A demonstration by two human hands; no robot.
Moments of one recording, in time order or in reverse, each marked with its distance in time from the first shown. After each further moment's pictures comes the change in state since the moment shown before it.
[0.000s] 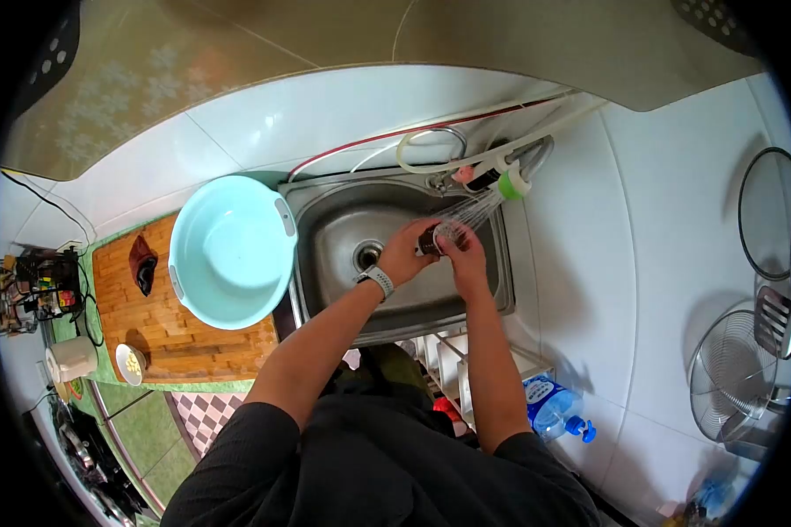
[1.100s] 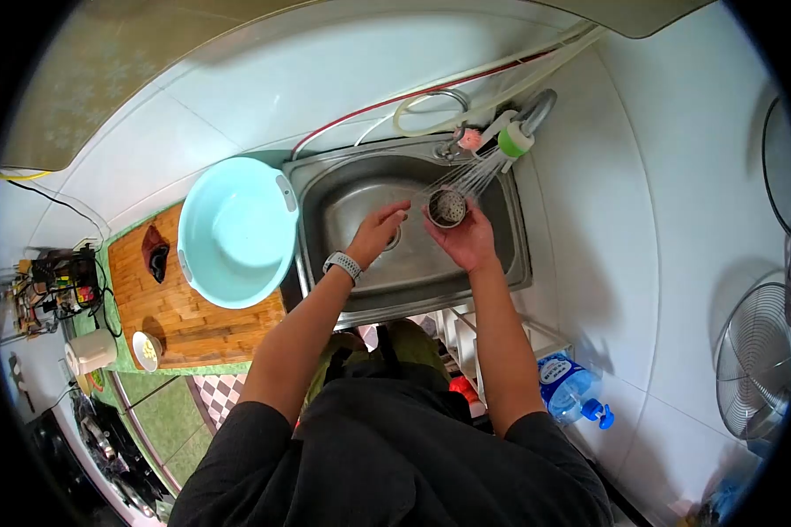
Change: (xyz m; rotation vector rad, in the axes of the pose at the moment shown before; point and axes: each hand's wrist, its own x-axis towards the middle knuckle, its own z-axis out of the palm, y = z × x) left_hand -0.037 -0.020 -0.037 -0.418 -0.075 -0.533; right_hand -0.003 0.000 0.001 0.836 -0.221 0.396
